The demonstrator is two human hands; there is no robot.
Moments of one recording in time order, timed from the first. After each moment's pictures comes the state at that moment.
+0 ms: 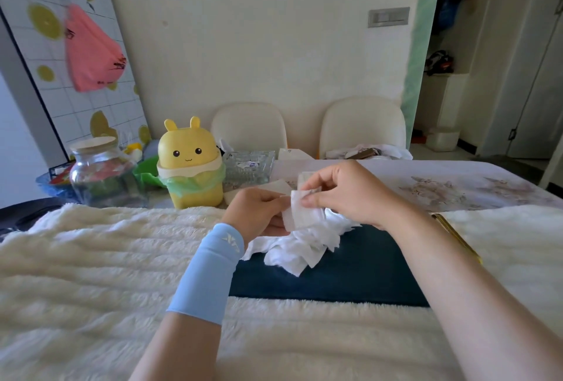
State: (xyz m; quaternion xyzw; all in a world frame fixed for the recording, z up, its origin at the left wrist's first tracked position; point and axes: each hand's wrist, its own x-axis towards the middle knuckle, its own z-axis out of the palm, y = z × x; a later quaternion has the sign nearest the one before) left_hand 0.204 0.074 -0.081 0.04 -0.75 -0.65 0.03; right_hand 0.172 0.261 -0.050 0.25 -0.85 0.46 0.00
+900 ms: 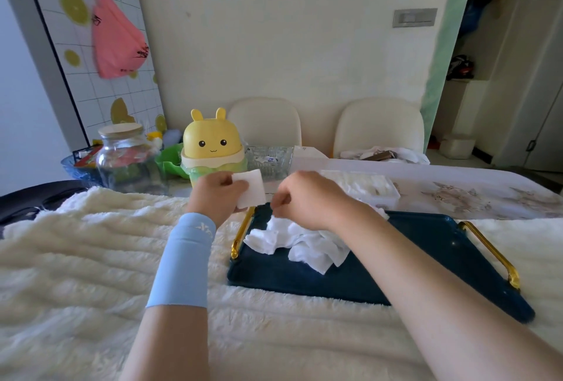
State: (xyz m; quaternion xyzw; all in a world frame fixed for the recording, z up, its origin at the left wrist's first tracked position) left_hand 0.210 -0.011 -0.076 0.15 -0.79 -0.57 0.20; right_hand 0.172 0.159 -0.058 0.31 -0.93 0.18 0.01
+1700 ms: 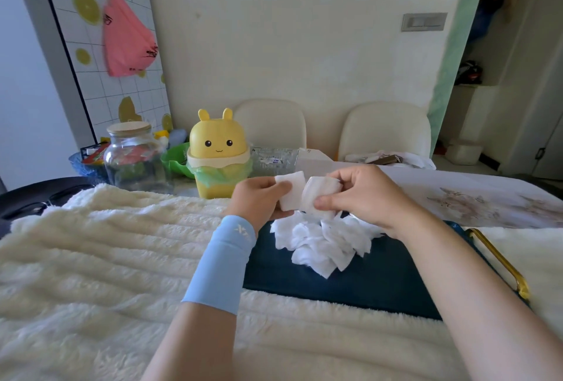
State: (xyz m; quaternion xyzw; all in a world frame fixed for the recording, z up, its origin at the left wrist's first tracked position) left_hand 0.200 0.037 -0.083 0.11 -0.68 -0.71 0.14; right_hand 0.171 0.226 -0.055 0.23 -0.83 0.50 -0.03
